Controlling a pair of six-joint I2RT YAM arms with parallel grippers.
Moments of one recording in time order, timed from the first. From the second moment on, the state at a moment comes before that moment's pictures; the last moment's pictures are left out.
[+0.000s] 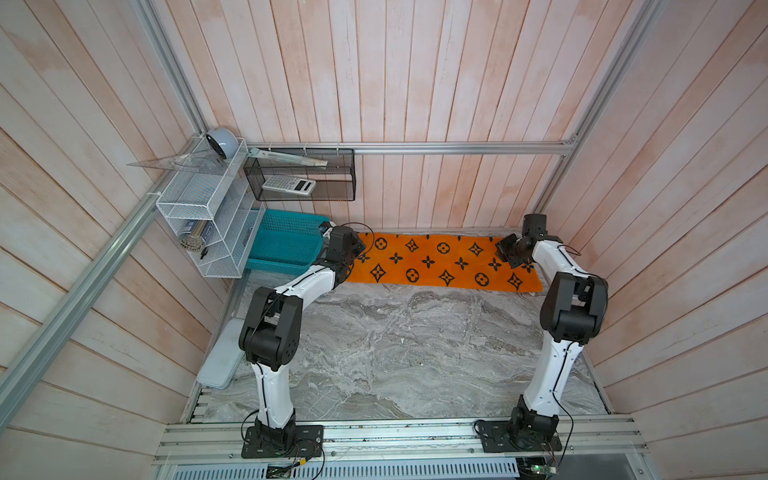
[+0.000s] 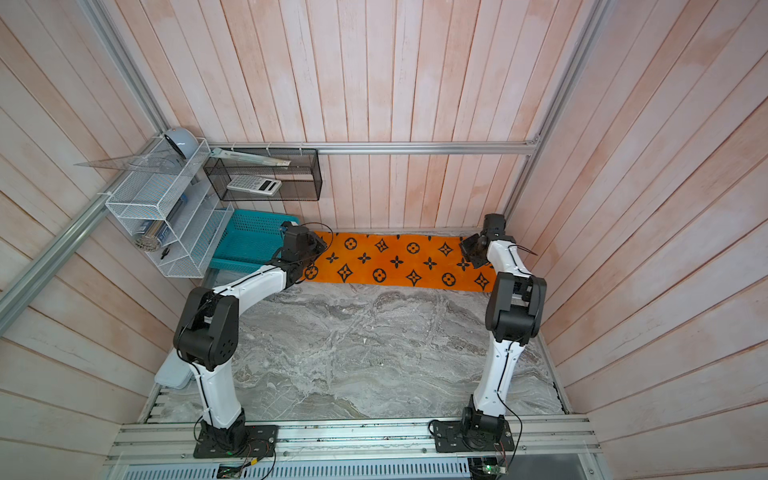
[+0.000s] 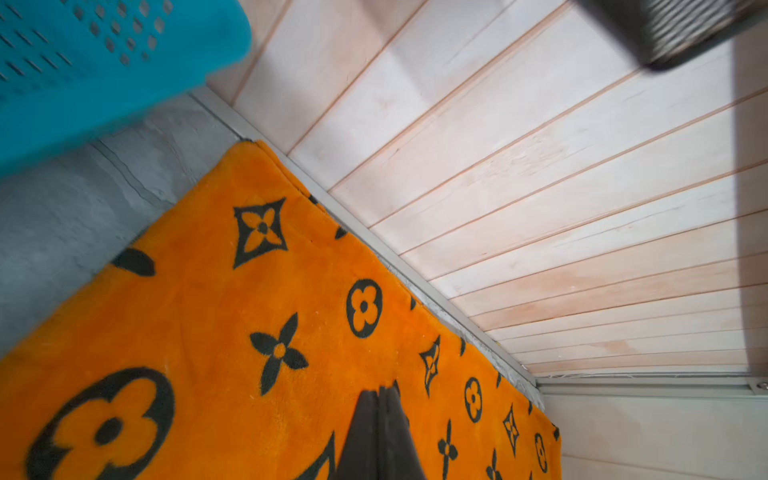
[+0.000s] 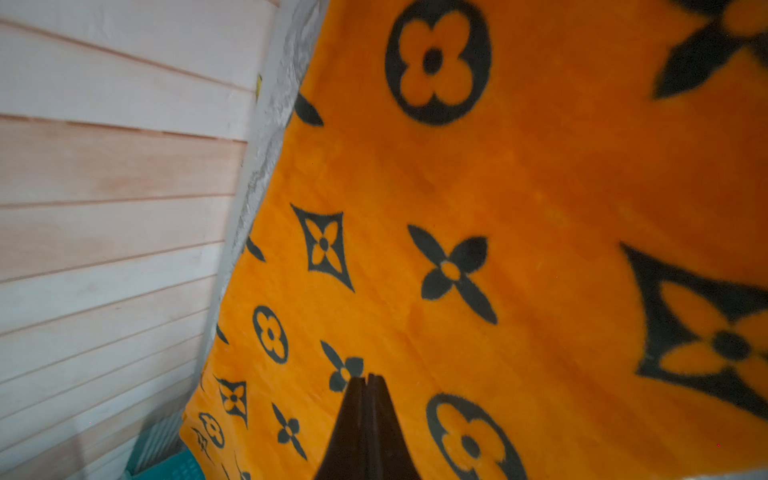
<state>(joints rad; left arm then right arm) -0.34 2.02 1.45 0.12 -0.07 -0.97 -0.14 2.16 1.80 -0.62 -0.28 0.91</state>
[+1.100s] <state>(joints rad) -0.26 2.09 1.29 -0.02 0.11 -1.20 -0.11 1.92 1.22 -0.74 -0.37 0.75</state>
